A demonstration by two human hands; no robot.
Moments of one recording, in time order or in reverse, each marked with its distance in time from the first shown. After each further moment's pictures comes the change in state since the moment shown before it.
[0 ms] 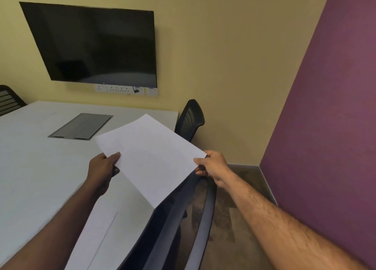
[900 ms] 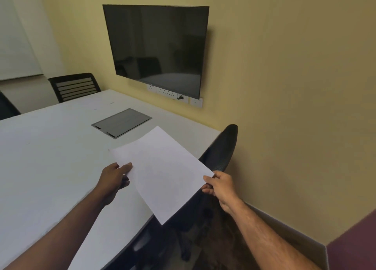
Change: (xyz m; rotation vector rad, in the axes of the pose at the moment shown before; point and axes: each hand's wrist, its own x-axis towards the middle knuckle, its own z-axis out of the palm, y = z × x) left_hand 0.137 -0.020 0.200 0.012 0.329 -0.083; right_hand 0.355 -0.021 -0.085 -0.023 -0.365 0.043
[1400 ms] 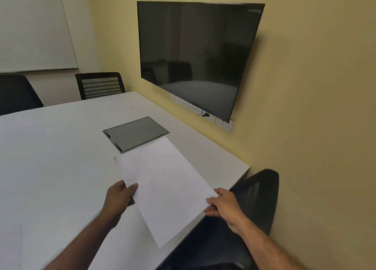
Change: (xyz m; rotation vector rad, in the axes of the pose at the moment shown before) left_hand 0.195 -0.027 0.054 -0.007 0.293 0.034; right_hand 0.259 -0.037 0.046 -0.231 -0.312 0.033
